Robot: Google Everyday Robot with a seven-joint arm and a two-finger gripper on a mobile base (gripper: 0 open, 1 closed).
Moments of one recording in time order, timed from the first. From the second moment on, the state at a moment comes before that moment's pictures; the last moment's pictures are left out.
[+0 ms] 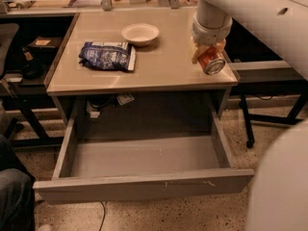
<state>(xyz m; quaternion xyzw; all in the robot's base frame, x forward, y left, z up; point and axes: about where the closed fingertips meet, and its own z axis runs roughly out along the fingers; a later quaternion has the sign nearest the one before) 0.691 -0.171 0.879 -0.12 0.97 -0.08 0.19</state>
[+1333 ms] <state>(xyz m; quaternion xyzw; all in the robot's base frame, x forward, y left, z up) 0.566 -0.122 0.860 -0.17 0.97 -0.04 0.14</state>
